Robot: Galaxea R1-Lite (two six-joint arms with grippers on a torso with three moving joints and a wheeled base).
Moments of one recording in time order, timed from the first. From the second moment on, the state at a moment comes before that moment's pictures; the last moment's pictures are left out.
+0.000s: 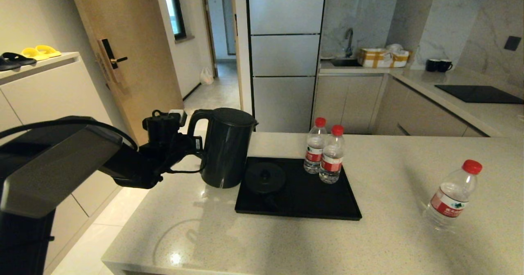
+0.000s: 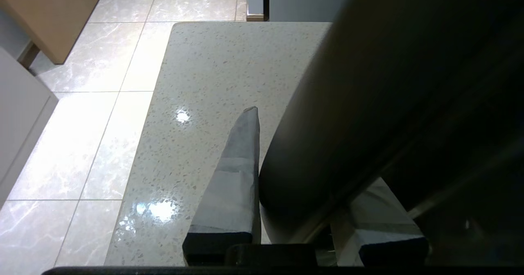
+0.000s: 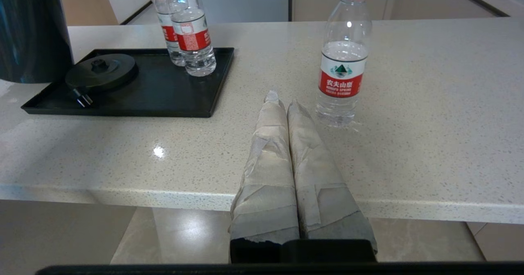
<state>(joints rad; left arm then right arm) -0.16 2.28 -1.23 -0.80 0.05 -0.02 0.00 0.00 0.00 0.00 0.01 0.00</state>
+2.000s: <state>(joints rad) -0.38 2.31 -1.40 -0.67 0.08 -0.18 0.00 0.00 0.00 0.00 0.01 0.00</state>
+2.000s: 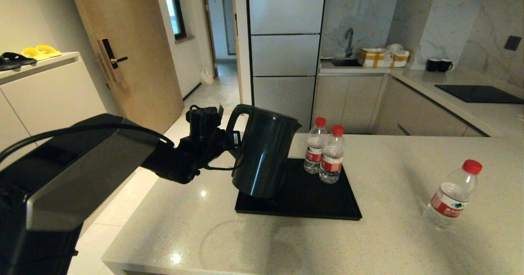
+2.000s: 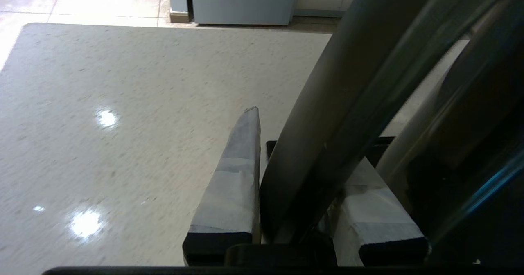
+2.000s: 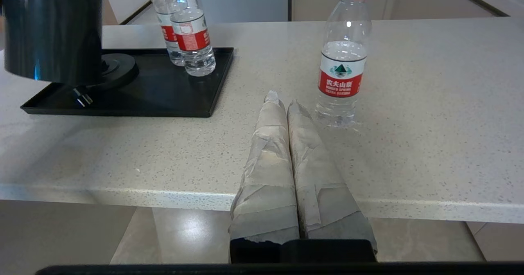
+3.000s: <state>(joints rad) -0.40 2.30 -1.52 -0.59 0.12 -0.19 0.00 0.00 0.00 0.00 0.01 0.00</state>
